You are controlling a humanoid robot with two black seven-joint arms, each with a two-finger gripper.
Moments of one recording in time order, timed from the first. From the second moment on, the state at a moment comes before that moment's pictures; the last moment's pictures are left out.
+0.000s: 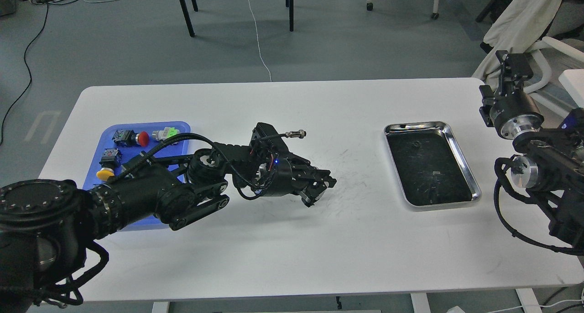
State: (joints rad) left arm -0.97 0.02 -0.04 -0.76 1.82 -0.03 -0.49; right arm 0.72 -0.49 0.57 0.71 -0.29 -0.10 0.44
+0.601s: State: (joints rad) left arm -0.90 -0.04 -0.05 -0.73 1.80 -0.02 -0.49; right arm 0.73 -0.50 0.52 0.72 -0.29 -0.10 0.44
